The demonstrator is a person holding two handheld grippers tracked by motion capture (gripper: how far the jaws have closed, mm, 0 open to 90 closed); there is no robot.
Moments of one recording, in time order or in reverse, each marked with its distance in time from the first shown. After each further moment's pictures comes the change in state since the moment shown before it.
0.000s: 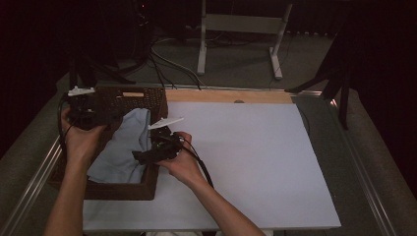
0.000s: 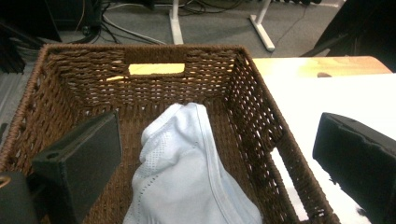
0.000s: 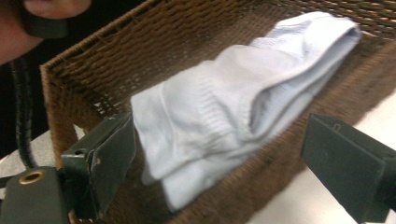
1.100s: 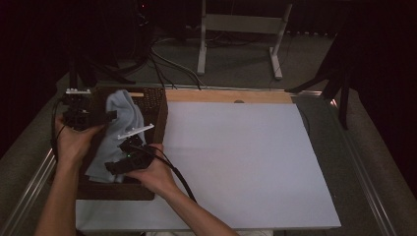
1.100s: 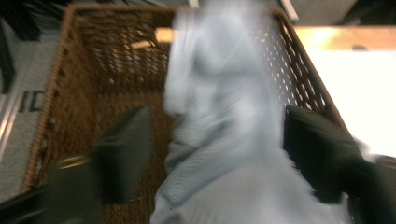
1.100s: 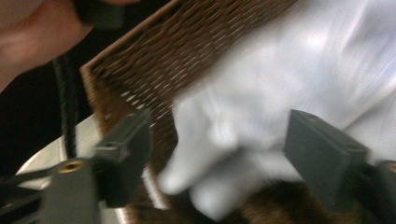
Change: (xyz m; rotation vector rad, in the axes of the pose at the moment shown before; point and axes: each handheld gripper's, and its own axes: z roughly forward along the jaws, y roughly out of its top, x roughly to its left) left arm 0.023 0.000 0.007 0.111 0.080 -0.039; right arm 0.055 0.007 0.048 0.056 0.076 0.044
